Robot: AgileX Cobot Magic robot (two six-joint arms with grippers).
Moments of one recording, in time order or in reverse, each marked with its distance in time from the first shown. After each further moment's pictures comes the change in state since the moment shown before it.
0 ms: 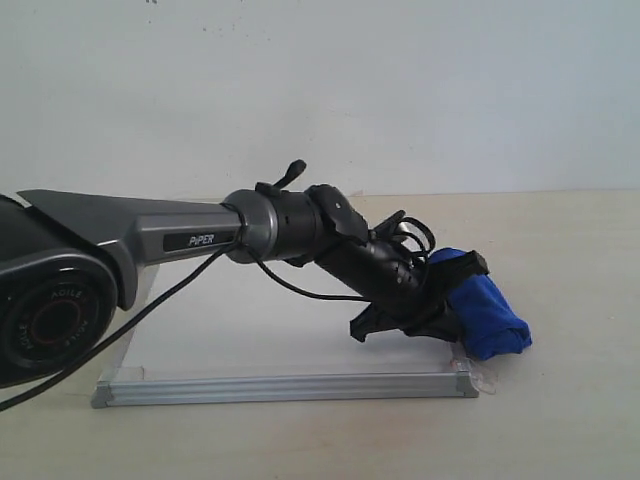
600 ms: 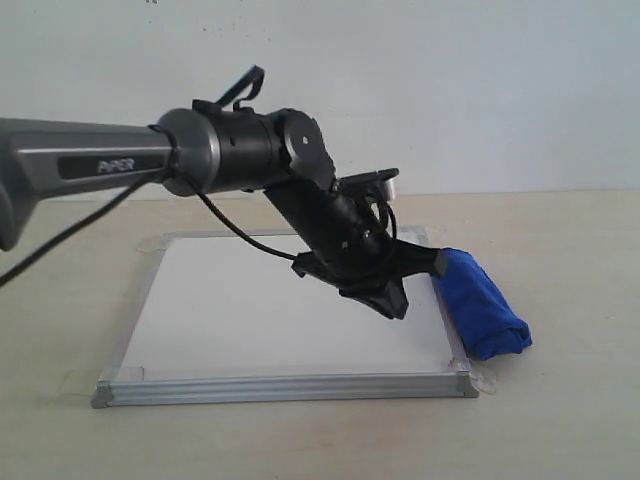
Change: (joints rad) left arm 0.026 -0.242 0.118 0.397 0.182 0.137; right arm 0.000 0.000 0.000 0.000 0.000 0.000
